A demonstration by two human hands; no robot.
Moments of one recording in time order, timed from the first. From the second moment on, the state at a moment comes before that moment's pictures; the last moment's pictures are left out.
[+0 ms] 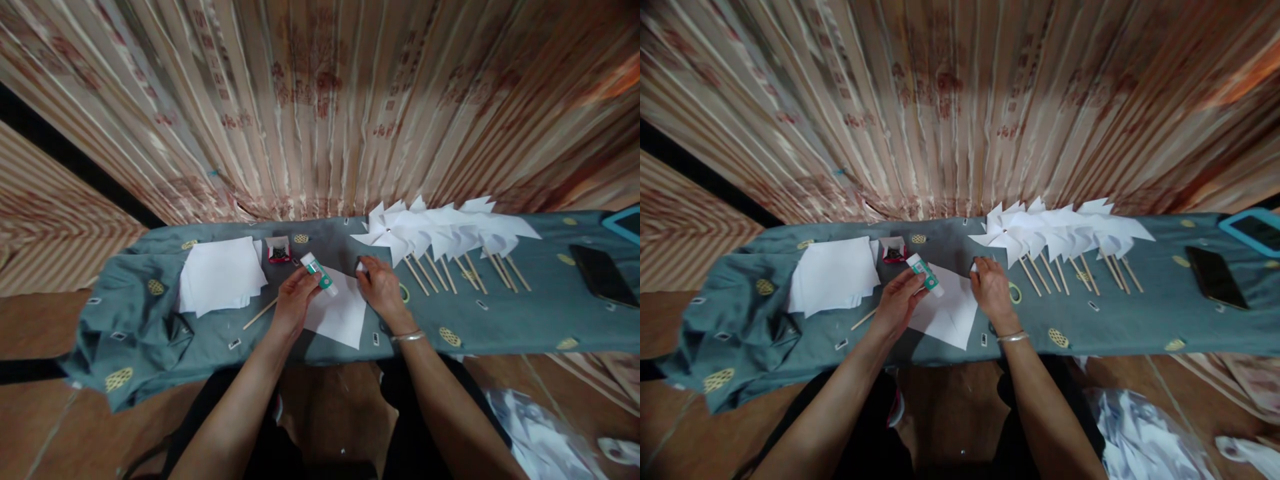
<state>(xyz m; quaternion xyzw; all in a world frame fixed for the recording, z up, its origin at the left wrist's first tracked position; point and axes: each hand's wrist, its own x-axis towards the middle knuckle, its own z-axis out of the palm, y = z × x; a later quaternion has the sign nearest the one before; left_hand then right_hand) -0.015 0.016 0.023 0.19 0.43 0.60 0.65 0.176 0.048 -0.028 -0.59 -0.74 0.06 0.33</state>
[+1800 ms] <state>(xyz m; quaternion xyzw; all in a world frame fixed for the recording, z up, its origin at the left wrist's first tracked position) -0.023 -0.045 -0.028 0.82 0.49 0.19 0.21 0.160 -0.002 -0.002 -0.58 -0.61 0.39 0.38</state>
